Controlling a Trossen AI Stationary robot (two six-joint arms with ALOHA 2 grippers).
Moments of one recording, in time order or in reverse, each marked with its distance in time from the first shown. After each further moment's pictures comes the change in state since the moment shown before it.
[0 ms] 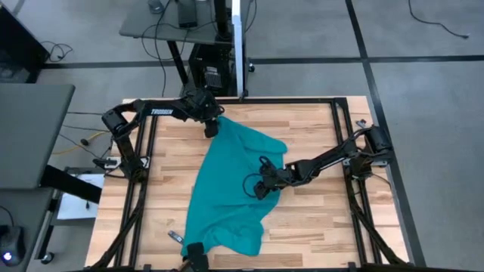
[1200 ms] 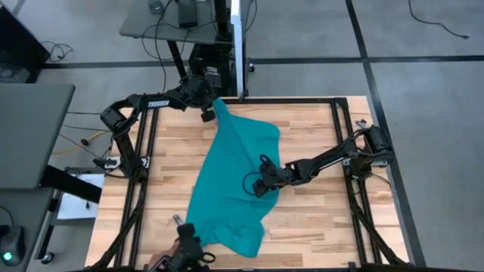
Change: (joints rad) left arm 0.112 0.003 0.102 0.004 -0.165 0.121; right arm 0.002 0.002 -0.001 0.022 0.009 0.034
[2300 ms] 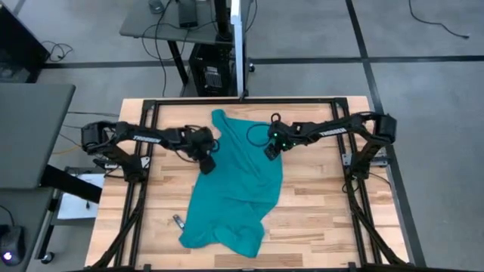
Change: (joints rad) left arm -0.572 -0.298 -0.415 -0.167 0.154 -0.967; right arm -0.532 -0.084 0.005 -0.317 -0.082 -0.669
